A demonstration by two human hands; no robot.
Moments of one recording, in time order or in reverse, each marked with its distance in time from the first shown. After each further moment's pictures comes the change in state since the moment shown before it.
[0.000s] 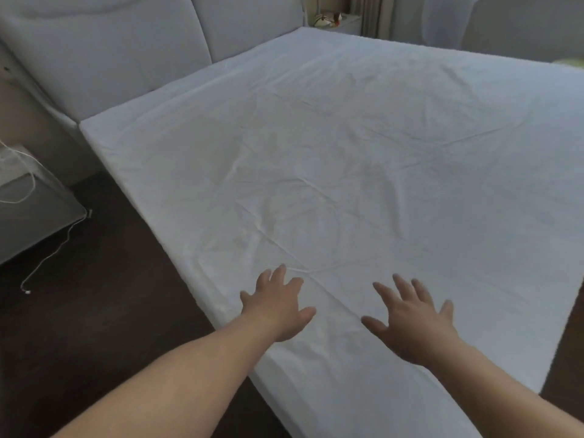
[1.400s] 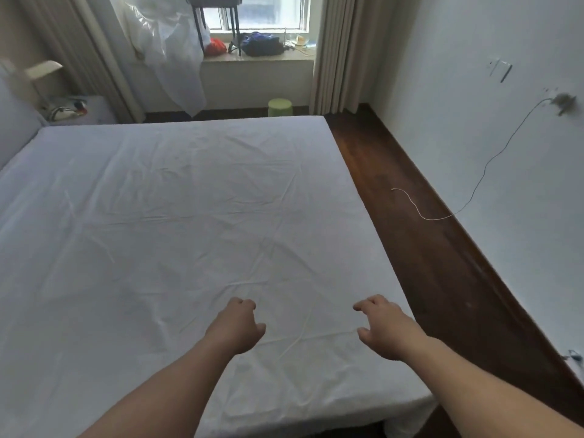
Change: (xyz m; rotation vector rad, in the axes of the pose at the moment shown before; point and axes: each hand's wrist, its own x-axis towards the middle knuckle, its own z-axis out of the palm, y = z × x) left_hand 0.037 -0.121 -0.379 0.188 -0.194 0.644; right_hand -0.146 -0.237 -0.267 0.466 0.058 0.709
